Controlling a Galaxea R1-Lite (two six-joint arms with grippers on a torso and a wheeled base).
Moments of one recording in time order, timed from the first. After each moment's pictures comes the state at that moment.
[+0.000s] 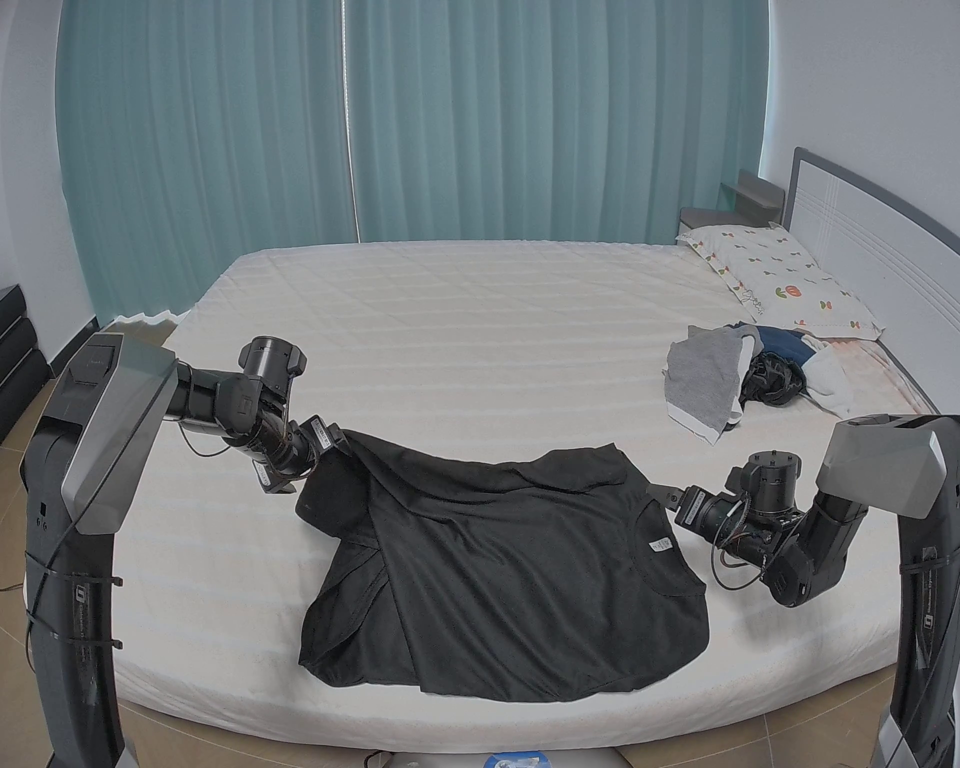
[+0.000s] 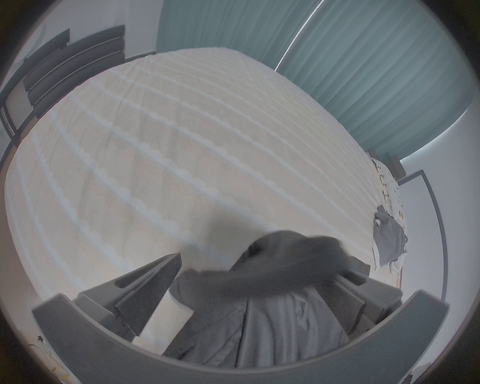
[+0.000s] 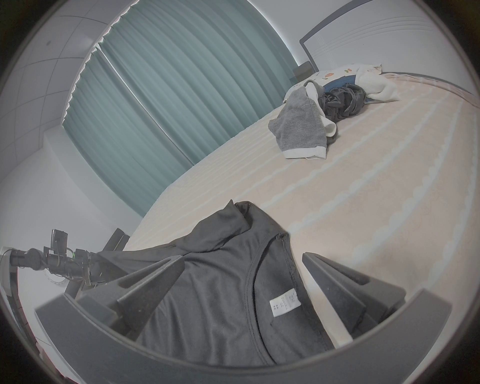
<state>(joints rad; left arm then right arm) -0.13 2.41 -1.73 0.23 -0.05 -0.68 0.18 2.41 -0.77 -1.26 0.10 0.58</state>
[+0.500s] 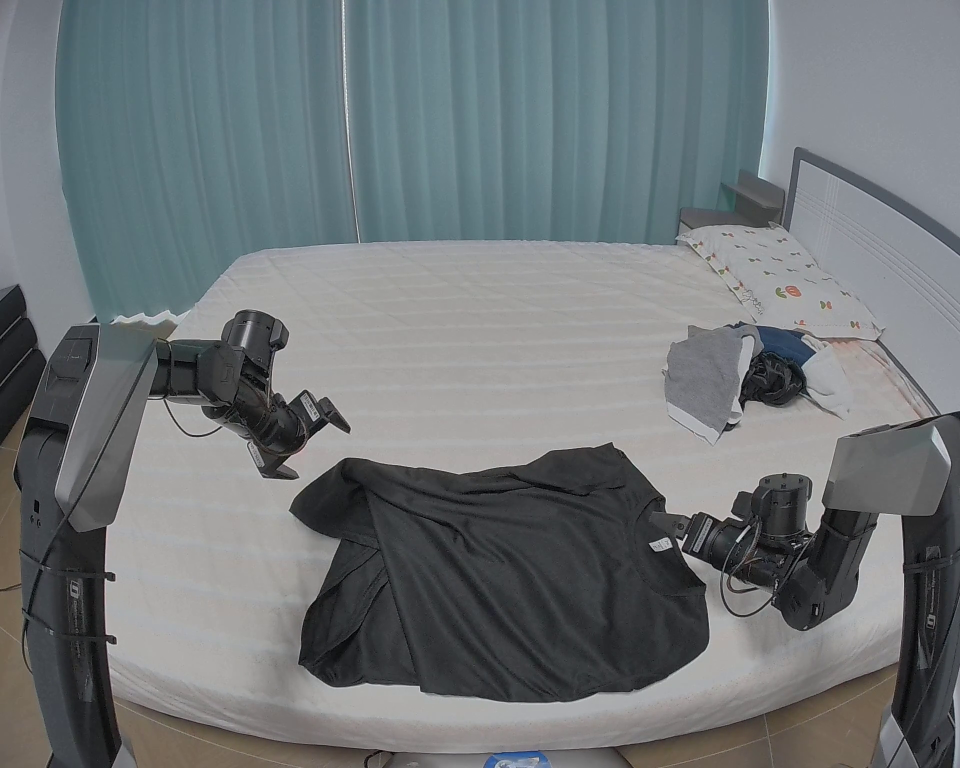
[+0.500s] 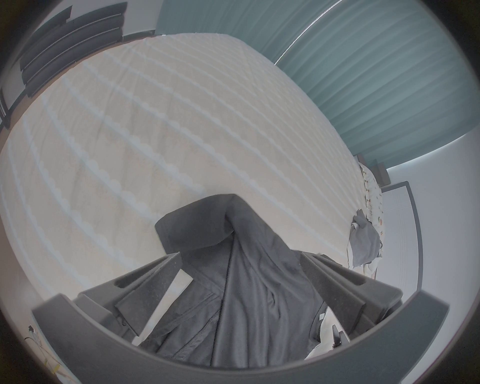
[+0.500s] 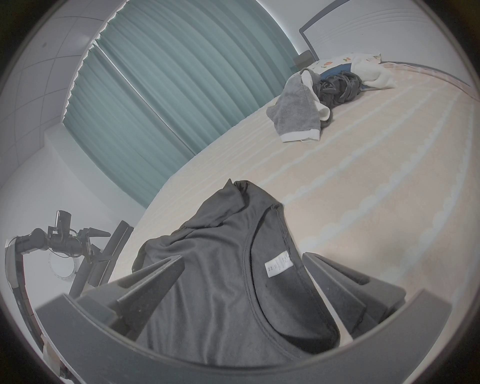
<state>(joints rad) -0.08 2.40 -1.87 0.39 -0.21 -0.74 0.18 2.40 -0.61 -1.35 0.16 0.58</state>
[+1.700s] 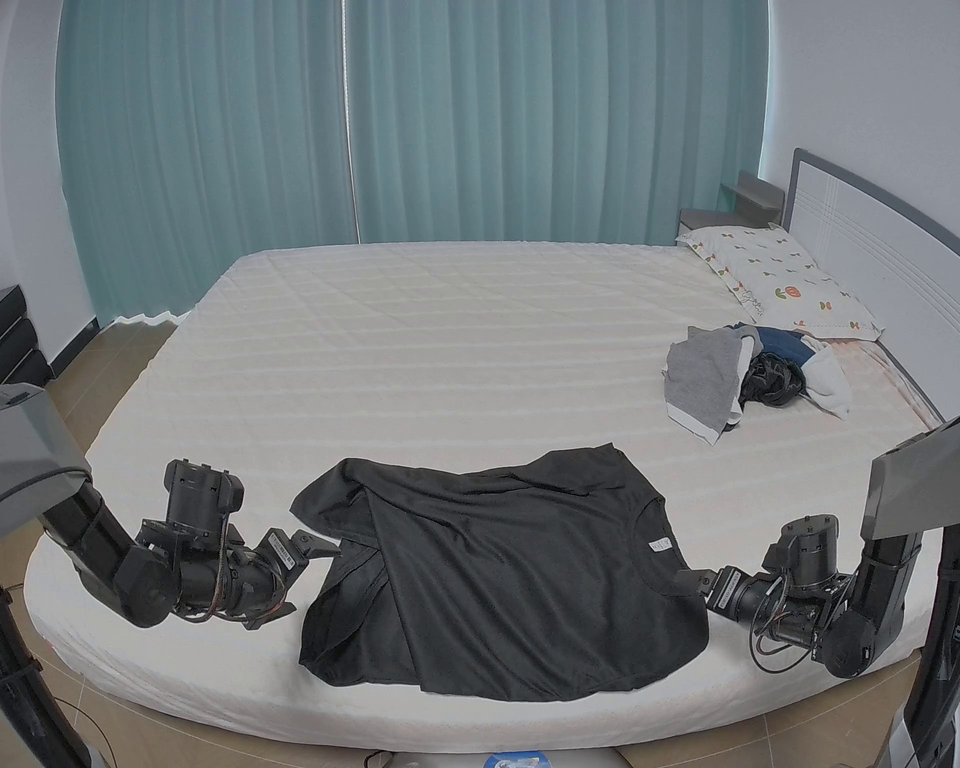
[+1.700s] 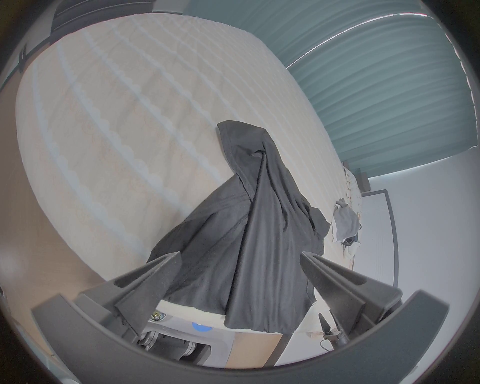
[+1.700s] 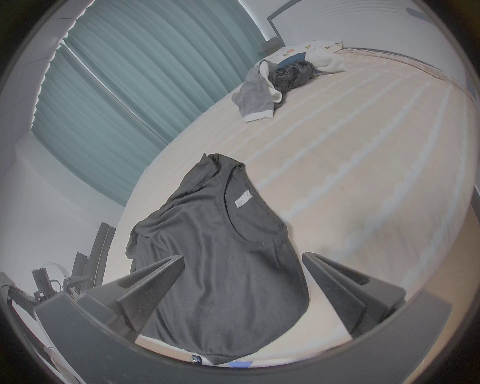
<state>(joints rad) -0.20 1.95 -0.54 -0.60 -0.22 -0.99 0.27 2.20 -0.23 -1.33 0.01 0.72</state>
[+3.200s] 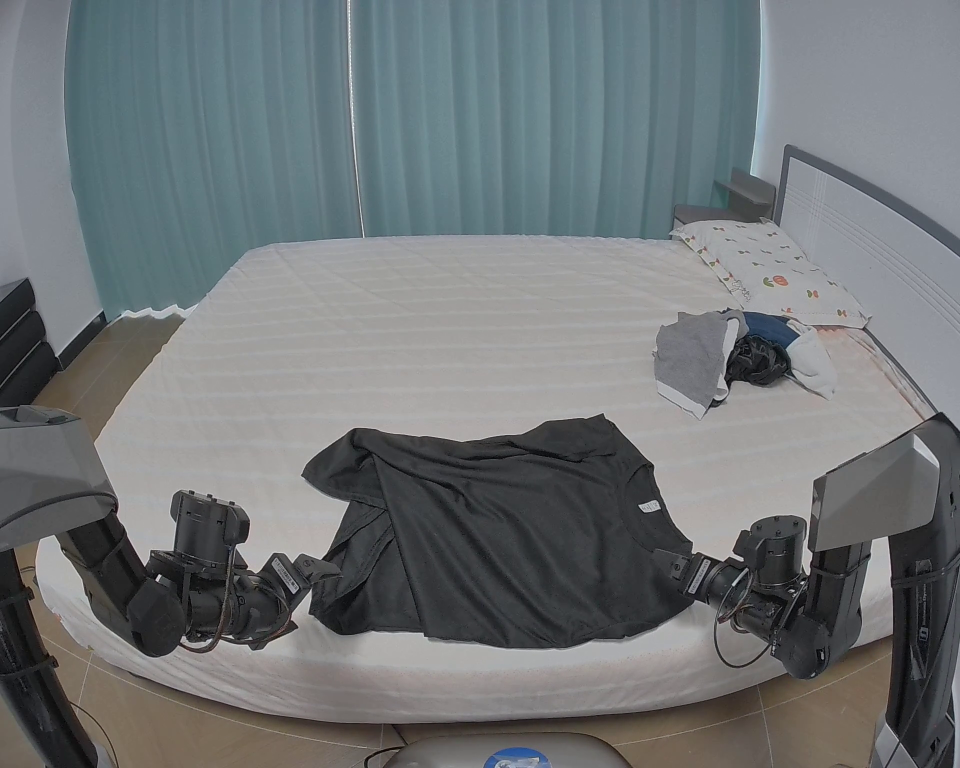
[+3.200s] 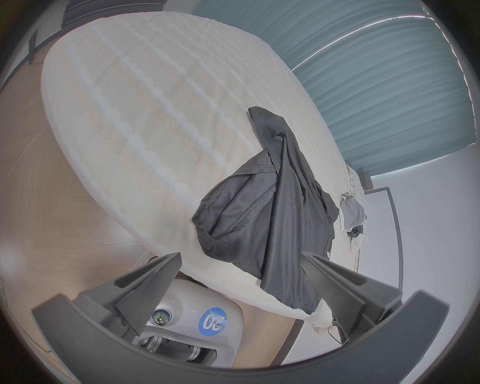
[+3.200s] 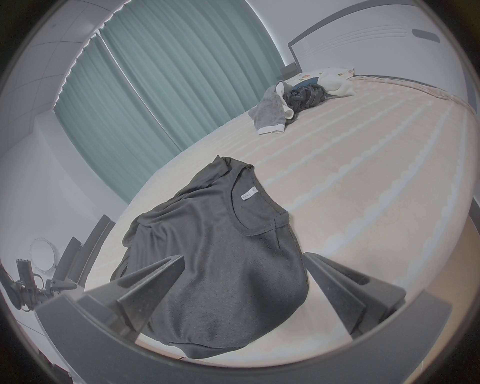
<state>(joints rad) -0.22 2.03 -0.43 -0.79 -0.18 -1.01 0.29 2.40 -0.37 -1.55 -0.08 0.60</state>
